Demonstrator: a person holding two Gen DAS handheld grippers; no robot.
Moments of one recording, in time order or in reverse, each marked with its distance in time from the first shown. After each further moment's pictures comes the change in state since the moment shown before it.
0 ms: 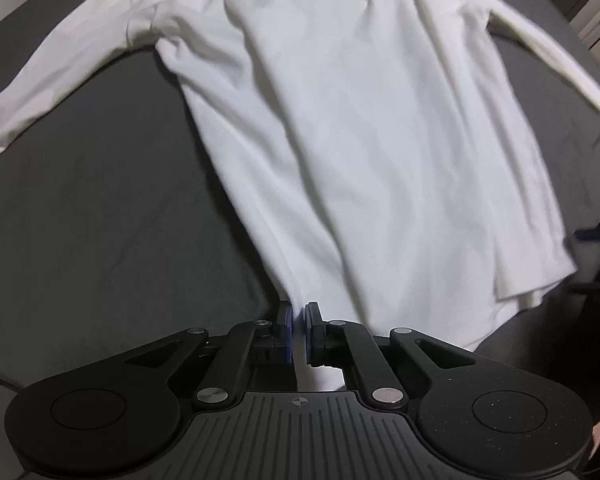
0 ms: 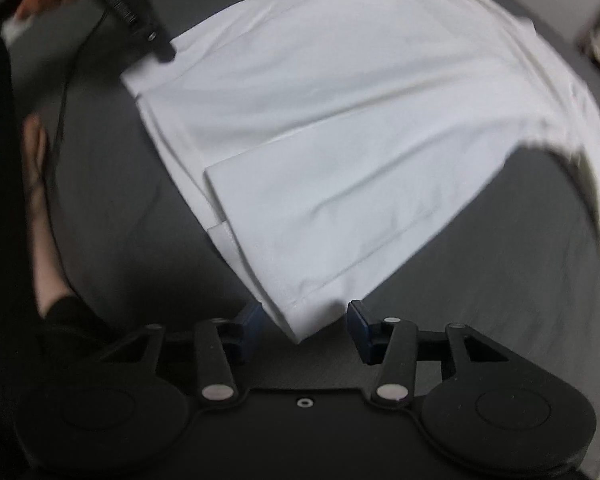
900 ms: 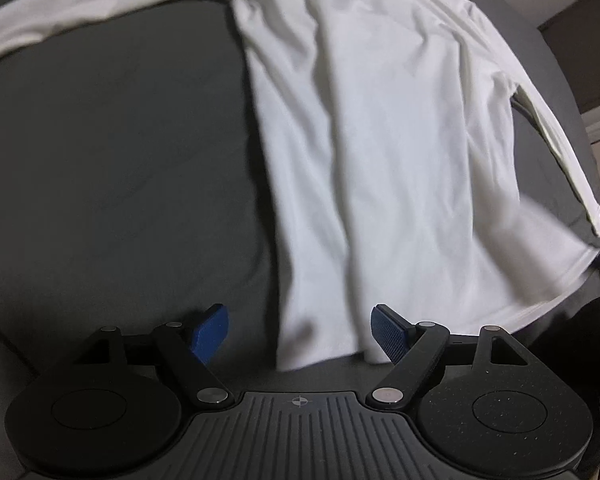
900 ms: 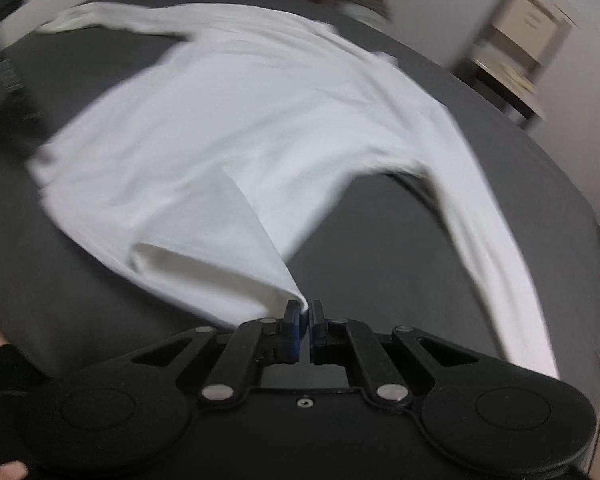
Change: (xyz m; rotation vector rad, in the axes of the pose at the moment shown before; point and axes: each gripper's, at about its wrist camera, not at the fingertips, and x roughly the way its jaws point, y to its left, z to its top) left arm -0.045 0.055 -0.039 -0.305 0.009 -0.194; right arm -0.065 -0.072 -0.022 0.233 -0.128 -0.252
